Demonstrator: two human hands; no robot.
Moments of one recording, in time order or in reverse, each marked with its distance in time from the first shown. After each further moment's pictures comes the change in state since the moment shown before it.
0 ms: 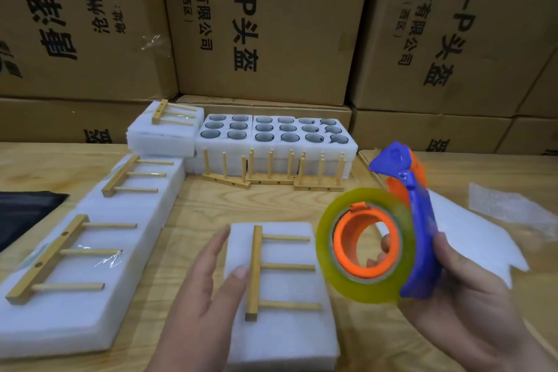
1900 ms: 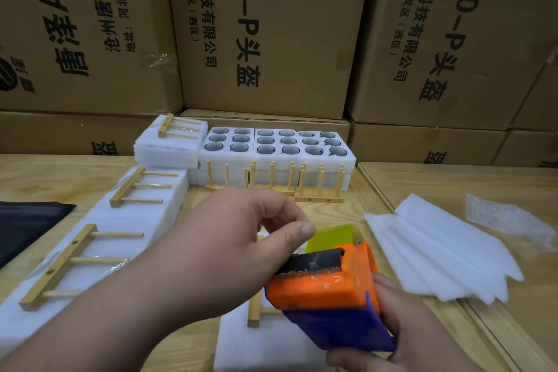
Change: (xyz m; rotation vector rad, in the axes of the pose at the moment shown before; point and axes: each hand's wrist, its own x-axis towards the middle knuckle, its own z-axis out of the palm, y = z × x) left_hand 0.030 0.135 -0.001 0.674 -0.431 0.329; right_hand -0.019 0.011 0.059 -1.543 -0.213 0.241
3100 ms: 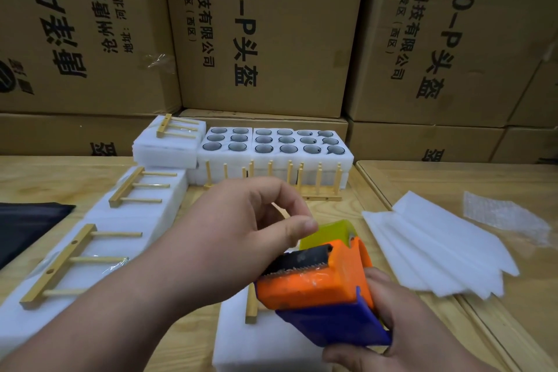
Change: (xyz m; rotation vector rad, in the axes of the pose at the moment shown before) left_hand 0.005 0.002 0.007 -0.285 0.011 -0.018; right_hand 0.003 -0.004 -0.002 -0.175 0.083 0.028
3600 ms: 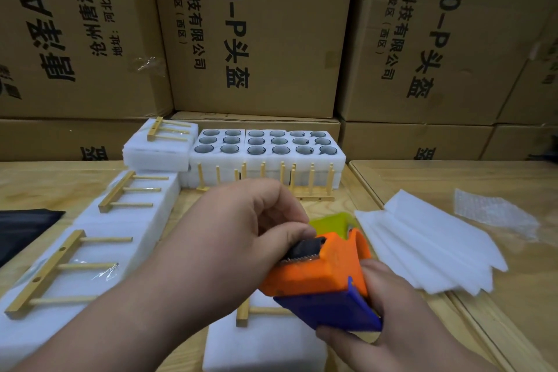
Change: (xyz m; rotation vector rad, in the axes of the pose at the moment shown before) left_hand -0.003 0.012 0.012 0.227 0.148 0.127; right_hand -0.002 0.029 0.011 0.003 0.295 -0.152
